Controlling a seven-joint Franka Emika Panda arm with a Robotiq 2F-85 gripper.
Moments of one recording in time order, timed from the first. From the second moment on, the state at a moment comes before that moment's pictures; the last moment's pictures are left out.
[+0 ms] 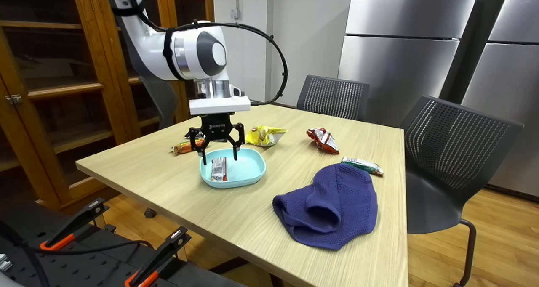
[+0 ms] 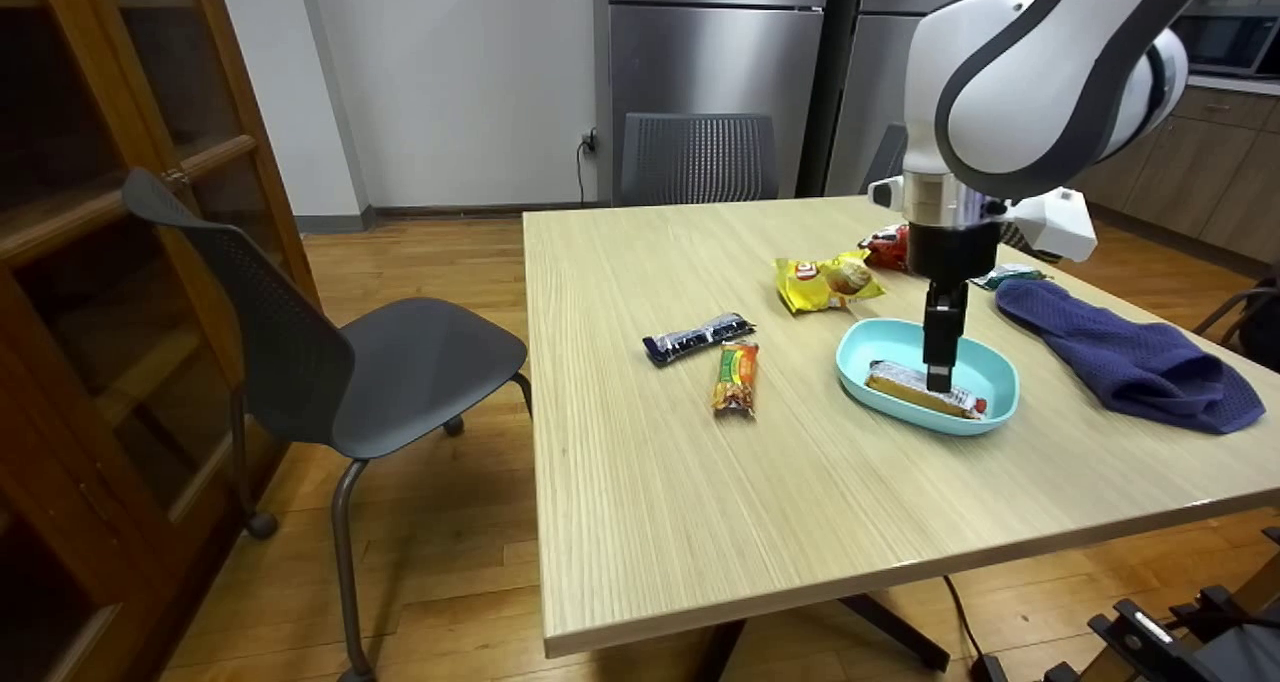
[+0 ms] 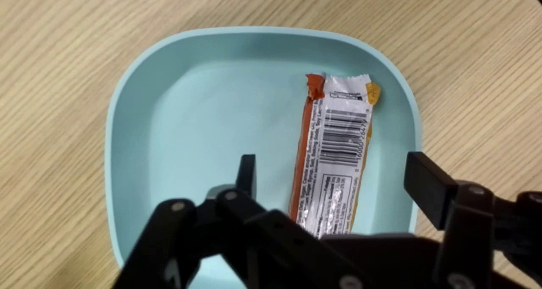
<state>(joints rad) -0.04 0.40 -0.01 -2.35 -0.31 2.59 -0.50</state>
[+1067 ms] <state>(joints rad) -0.03 0.34 0.24 -2.31 0.17 2.59 -0.50</state>
